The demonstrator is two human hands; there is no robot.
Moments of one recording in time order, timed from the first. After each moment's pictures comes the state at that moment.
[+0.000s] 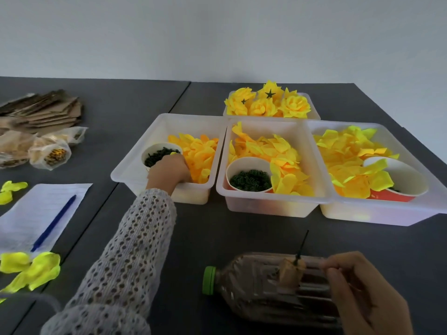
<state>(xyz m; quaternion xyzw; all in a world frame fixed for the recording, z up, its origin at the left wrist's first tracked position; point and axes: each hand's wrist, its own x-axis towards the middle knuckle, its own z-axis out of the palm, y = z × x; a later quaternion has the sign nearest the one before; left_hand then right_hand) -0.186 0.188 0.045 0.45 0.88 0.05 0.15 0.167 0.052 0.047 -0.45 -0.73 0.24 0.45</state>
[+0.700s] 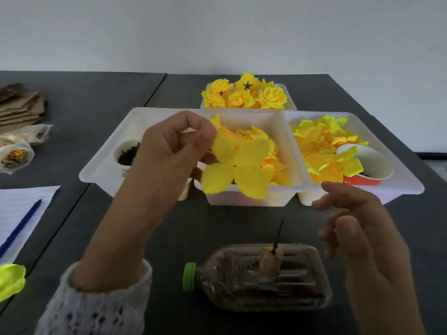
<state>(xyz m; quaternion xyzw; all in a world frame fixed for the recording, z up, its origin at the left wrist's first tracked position) -0.080 0.083 0.139 0.57 0.48 0.58 0.33 0.158 0.063 0.095 -0.39 -0.65 0.37 0.54</state>
